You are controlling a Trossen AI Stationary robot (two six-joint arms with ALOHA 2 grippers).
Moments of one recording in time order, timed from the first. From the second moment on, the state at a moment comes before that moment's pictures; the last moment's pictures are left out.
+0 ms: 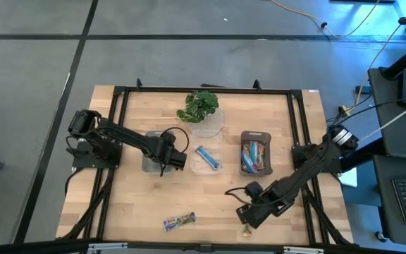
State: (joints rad) left arm -0.18 1.67 1.10 -1.10 -0.40 -1.29; right arm 0.71 1.74 1.29 -0.86 -0.03 1.85
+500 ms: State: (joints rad) left arm -0.18 1.56 1.10 -1.00 -0.47 -1.16; right arm 0.71 1.92 1.29 -0.80 -0.11 1.94
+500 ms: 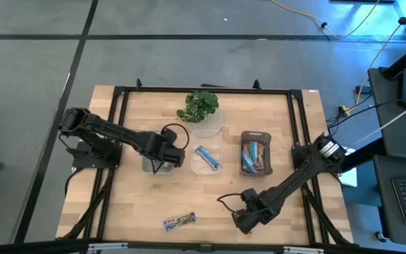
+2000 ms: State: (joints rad) left arm -0.18 1.55 1.10 -0.76 -0.44 -0.95; right arm 0.70 1.97 1.29 -0.81 -0.10 1.74
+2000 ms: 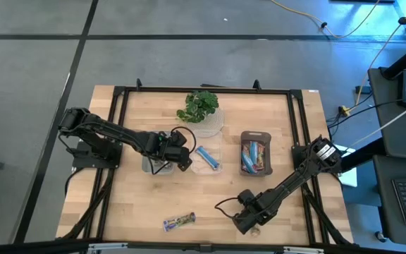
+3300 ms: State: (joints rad) left arm -0.32 1.55 1.10 0.21 -0.42 -0.26; right arm 0.60 1.30 1.29 -0.24 0.79 0.31
